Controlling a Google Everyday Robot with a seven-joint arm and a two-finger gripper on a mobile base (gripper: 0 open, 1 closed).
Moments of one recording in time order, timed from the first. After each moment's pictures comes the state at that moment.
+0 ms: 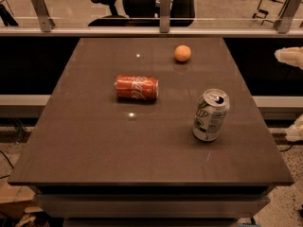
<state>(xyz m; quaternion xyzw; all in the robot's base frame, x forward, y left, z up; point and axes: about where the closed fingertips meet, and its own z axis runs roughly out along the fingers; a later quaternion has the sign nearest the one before) 0.414 -0.241 0.969 -0.56 0.71 0.20 0.39</state>
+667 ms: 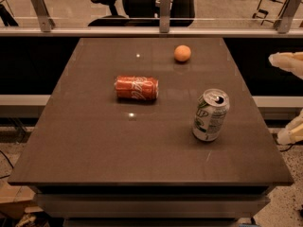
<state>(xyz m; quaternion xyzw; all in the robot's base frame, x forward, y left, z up) 0.415 -0.233 0.958 -0.55 0.70 0.21 0.41</state>
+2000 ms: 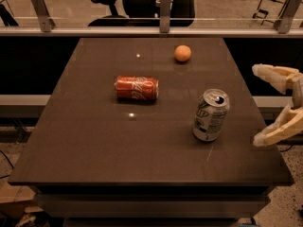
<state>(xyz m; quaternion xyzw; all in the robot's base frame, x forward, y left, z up) 0.436 -0.218 0.922 -0.52 0.66 0.27 0.47</state>
